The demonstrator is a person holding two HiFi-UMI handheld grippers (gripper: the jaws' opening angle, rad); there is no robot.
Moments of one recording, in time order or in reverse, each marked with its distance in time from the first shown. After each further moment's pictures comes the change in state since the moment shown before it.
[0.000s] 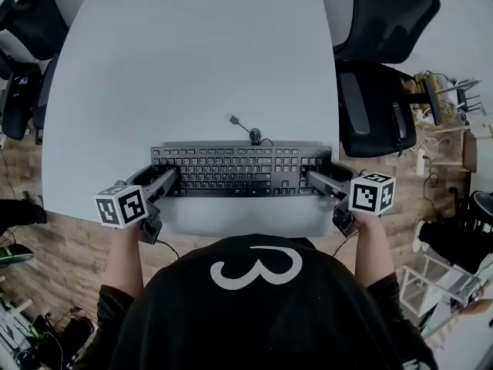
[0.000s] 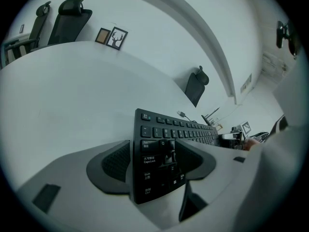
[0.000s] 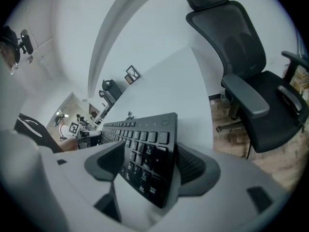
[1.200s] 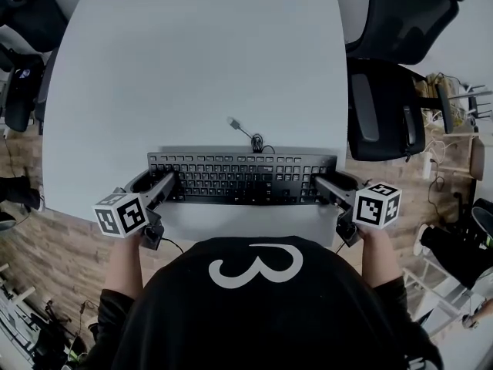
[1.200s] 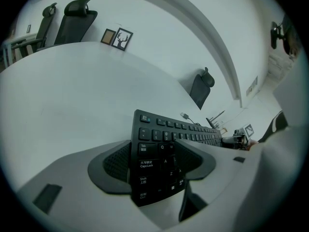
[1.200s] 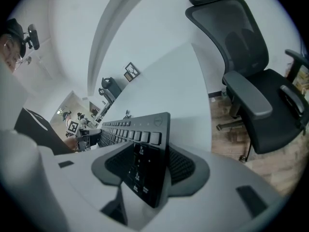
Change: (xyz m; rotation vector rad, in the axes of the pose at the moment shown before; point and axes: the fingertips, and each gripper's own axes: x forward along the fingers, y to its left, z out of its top) left arm 0.004 -0.002 0.000 -0.040 -0.013 0.050; right arm 0.001 -0.010 0.000 0.009 0.037 0.009
